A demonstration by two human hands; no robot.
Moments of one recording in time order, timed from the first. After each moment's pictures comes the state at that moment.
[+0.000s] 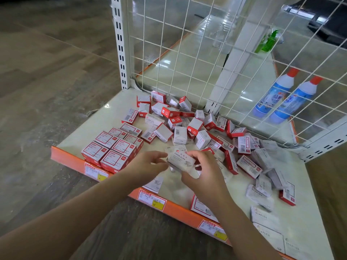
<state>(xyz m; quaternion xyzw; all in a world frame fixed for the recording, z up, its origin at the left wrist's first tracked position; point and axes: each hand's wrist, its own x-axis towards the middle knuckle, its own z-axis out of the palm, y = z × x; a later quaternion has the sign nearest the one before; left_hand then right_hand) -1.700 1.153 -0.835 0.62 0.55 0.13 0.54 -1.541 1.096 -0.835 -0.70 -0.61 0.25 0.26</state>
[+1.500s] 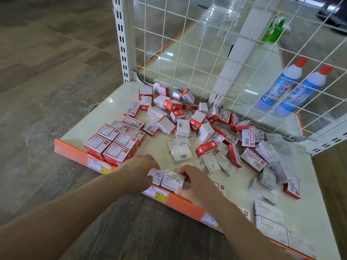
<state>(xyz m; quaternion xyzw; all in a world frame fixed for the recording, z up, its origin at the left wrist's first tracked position) -1.719 1.142 -0.851 0.80 0.51 -0.08 0.29 -1.545 1.089 -0.870 -0.67 -0.67 0.31 0.08</state>
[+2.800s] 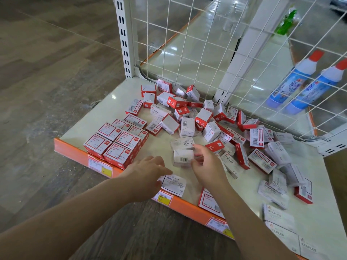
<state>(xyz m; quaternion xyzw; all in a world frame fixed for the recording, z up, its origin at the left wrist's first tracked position) -1.713 1.144 -0.859 0.86 0.44 -0.08 0.24 -1.534 1.130 -0.882 -0.74 -0.56 0.30 0.24</state>
